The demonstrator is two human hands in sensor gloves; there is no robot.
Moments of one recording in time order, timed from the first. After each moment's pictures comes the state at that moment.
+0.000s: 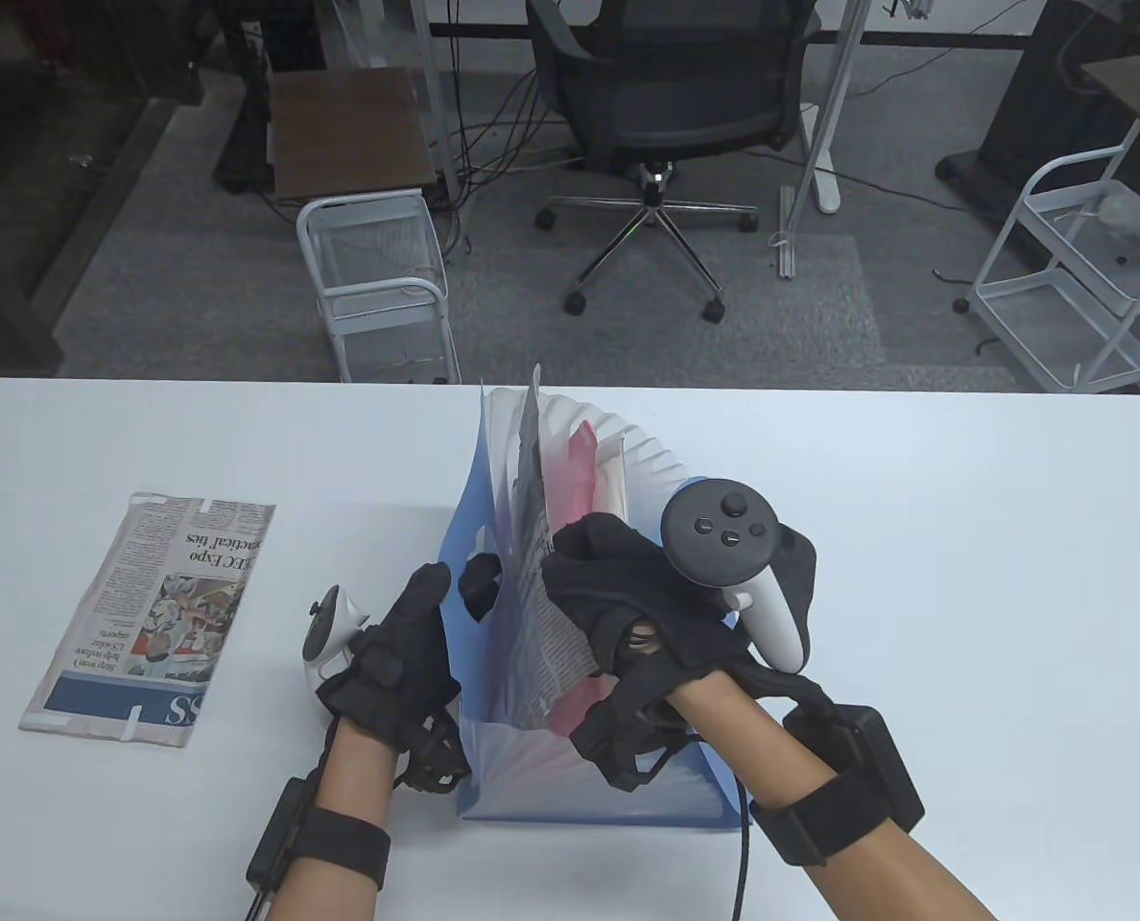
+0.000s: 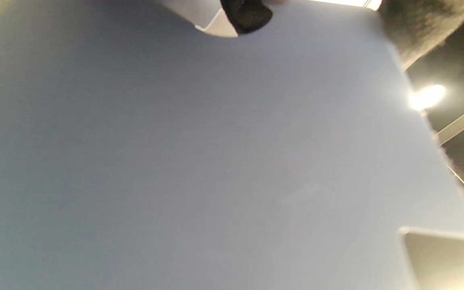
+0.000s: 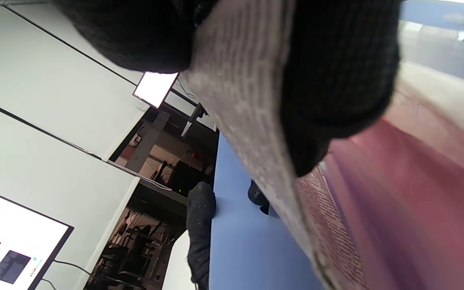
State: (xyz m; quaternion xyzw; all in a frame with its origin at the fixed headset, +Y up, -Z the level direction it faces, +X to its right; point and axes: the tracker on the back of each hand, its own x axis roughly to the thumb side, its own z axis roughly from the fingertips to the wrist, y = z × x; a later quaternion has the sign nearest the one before) left_hand -0.186 -0.735 -0.332 -0.17 -0.17 0.84 0.49; right_hand 0.054 -0.530 -0.291 0.07 0.10 0.87 0.47
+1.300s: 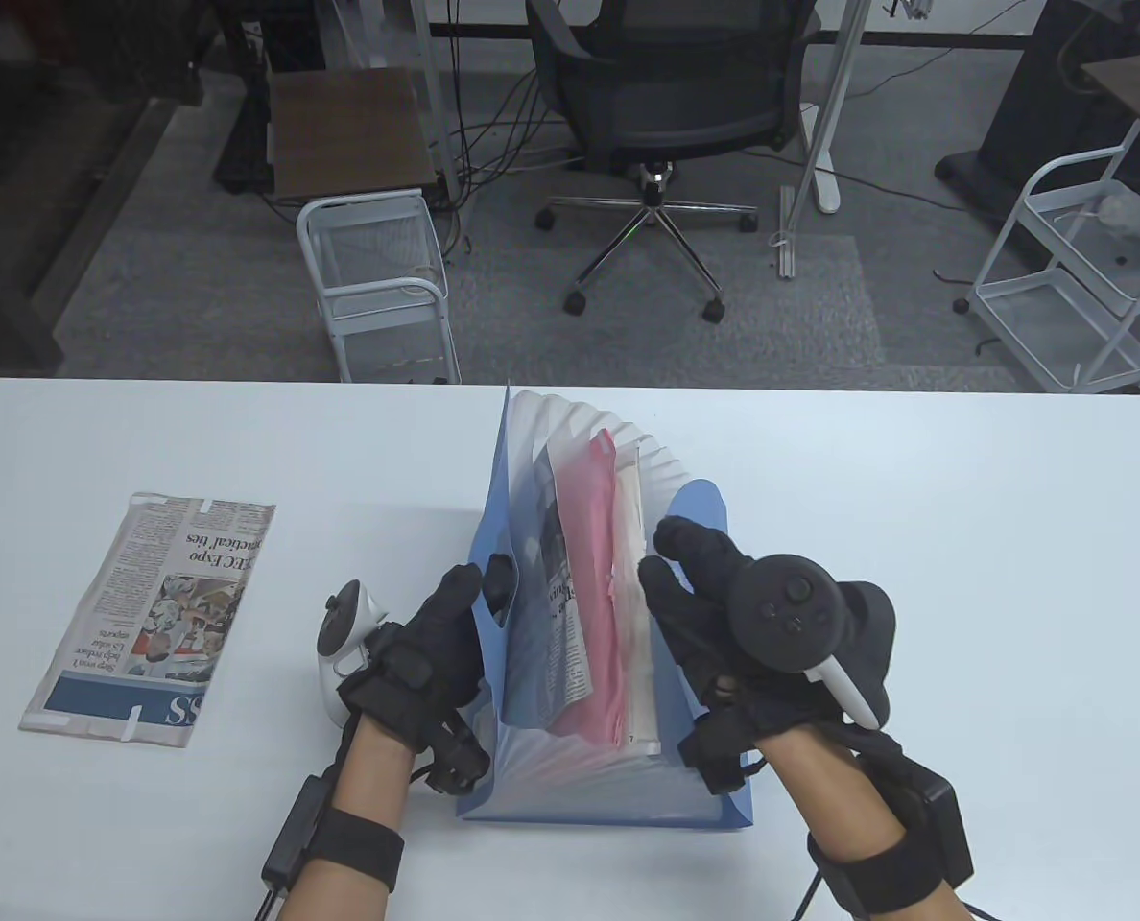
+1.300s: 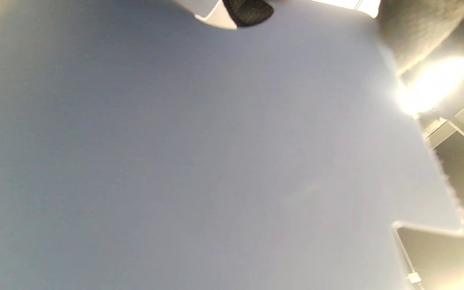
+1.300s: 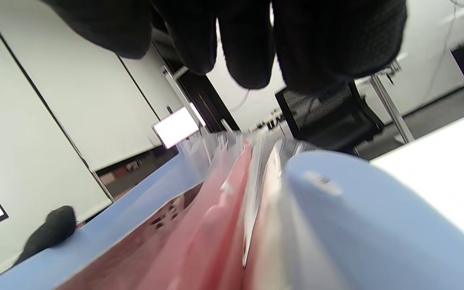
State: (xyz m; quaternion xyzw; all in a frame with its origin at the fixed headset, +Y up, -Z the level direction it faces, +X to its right) left_hand -0.167 -0.727 -0.332 -0.18 -0.17 0.80 0.54; right_hand 0.130 -0.560 -0.270 0.11 -0.11 0.94 0.30
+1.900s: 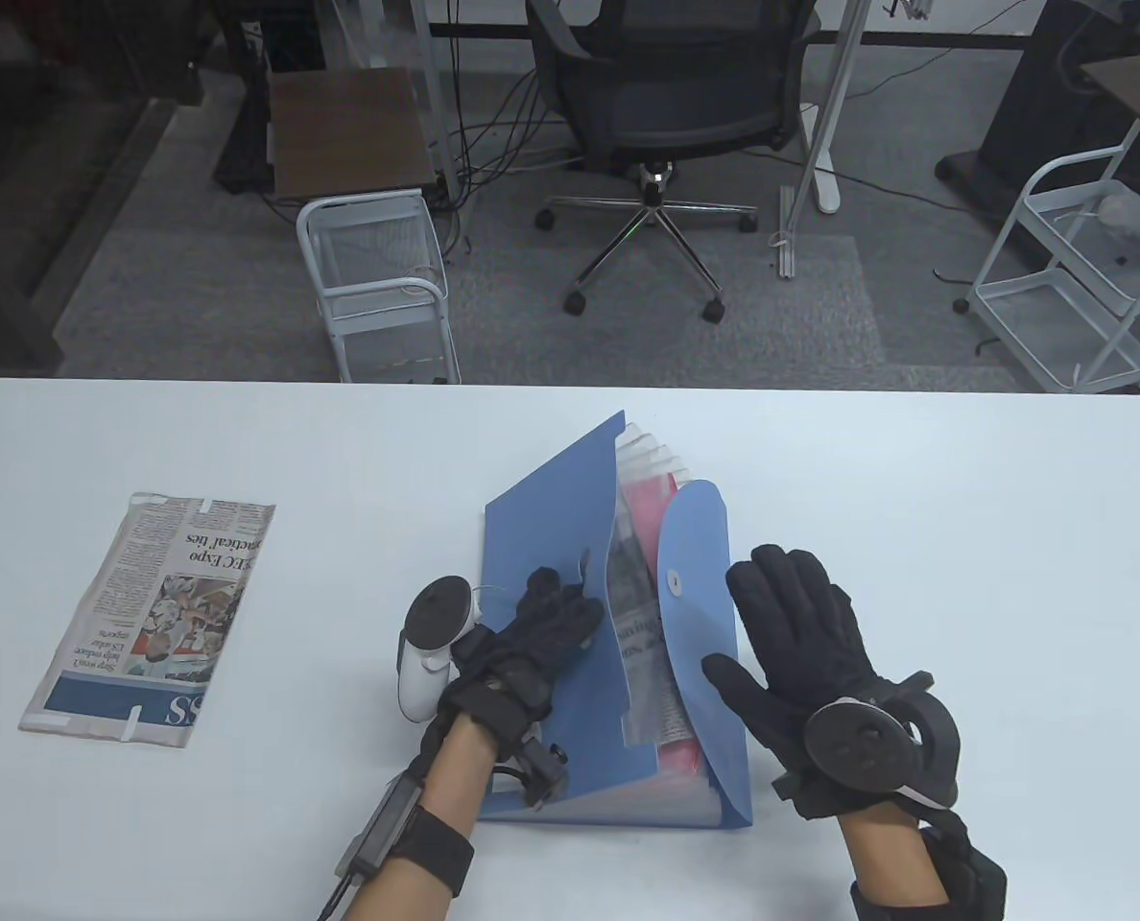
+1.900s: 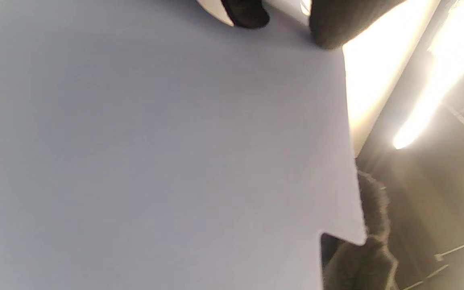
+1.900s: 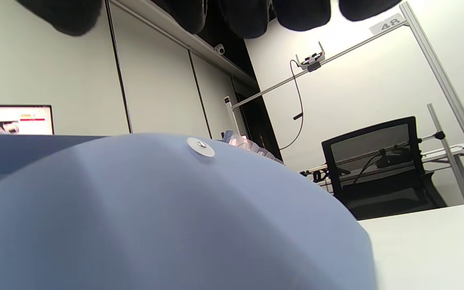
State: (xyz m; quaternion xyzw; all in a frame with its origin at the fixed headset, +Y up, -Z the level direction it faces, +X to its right) left_hand -0.097 -0.733 -0.331 -0.22 -0.17 0.67 0.69; right_hand 0.185 -0.643 -0.247 0.22 -0.22 0.93 0.18
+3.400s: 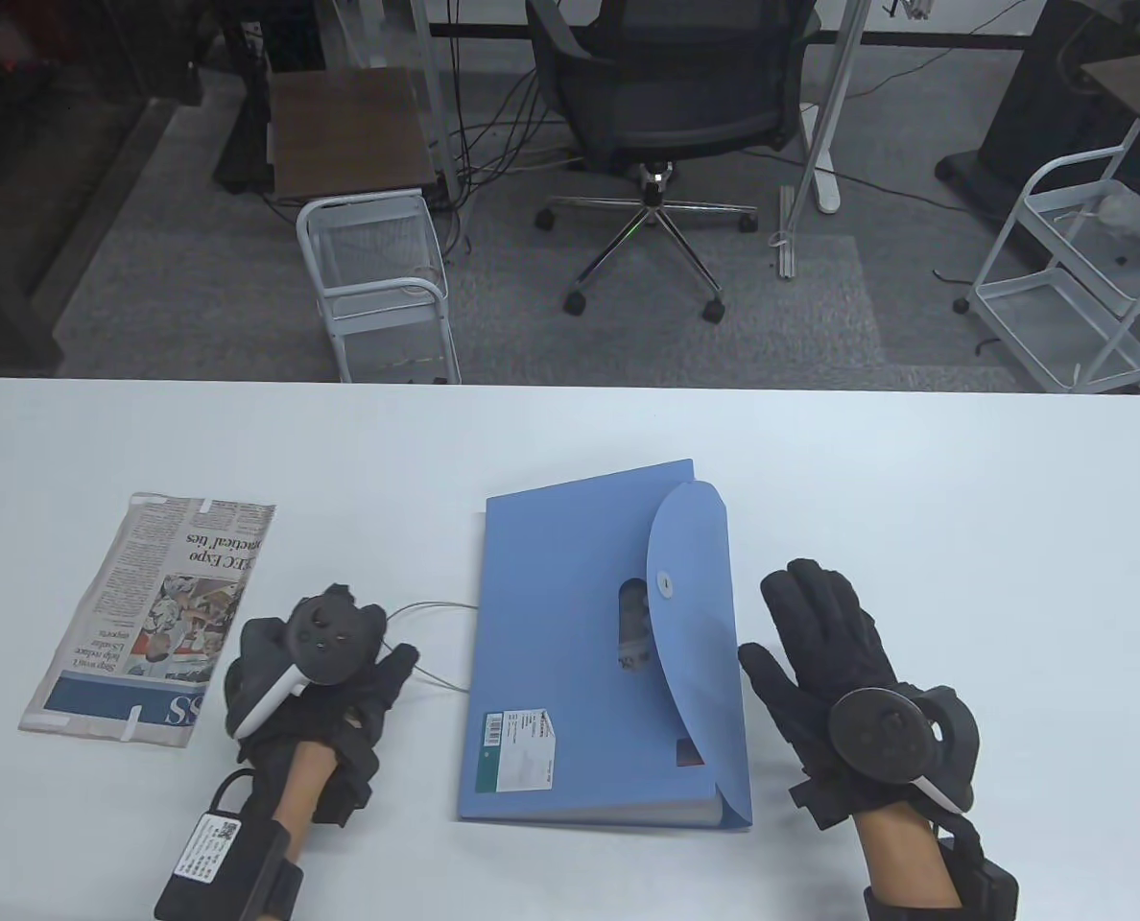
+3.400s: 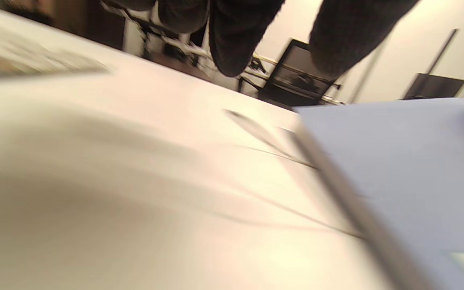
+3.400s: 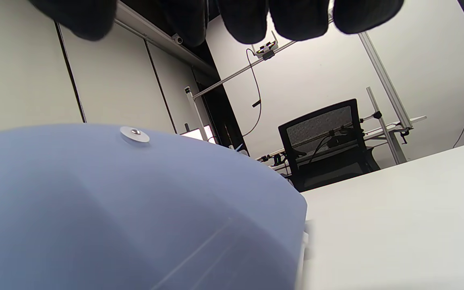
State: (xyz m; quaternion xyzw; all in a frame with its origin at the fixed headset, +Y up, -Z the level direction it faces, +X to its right) left_hand -0.269 -0.701 -0.307 -0.08 -0.01 0.14 0.99; right_hand 0.210 -0.667 -0.256 0.15 -0.18 0.95 0.22
